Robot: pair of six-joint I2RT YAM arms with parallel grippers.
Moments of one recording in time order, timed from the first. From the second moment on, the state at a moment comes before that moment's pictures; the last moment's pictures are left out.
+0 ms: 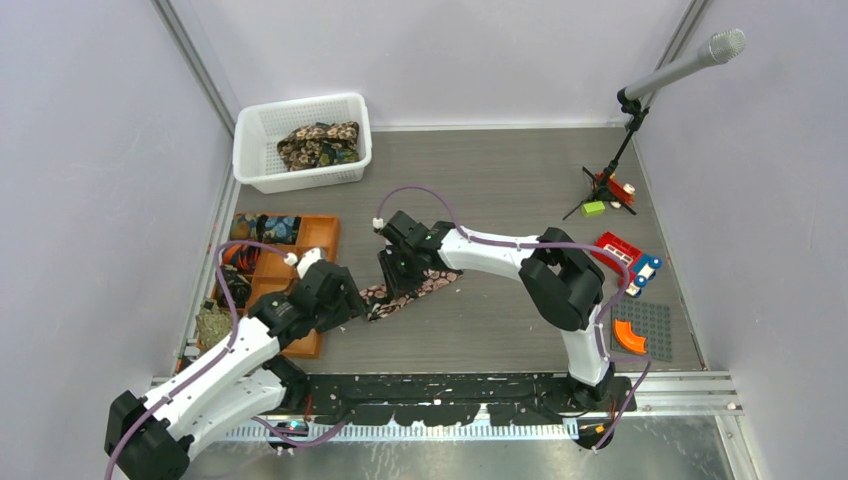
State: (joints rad) left arm -0.64 0.79 0.55 -0.72 -0.21 -0.99; right arm 0.95 2.00 1.44 -0.49 -0.21 0.50
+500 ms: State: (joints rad) left arm -0.64 0.82 0.46 -0.52 -0.21 -1.00; right arm 0.94 2.00 1.43 -0.47 -0.23 0.50
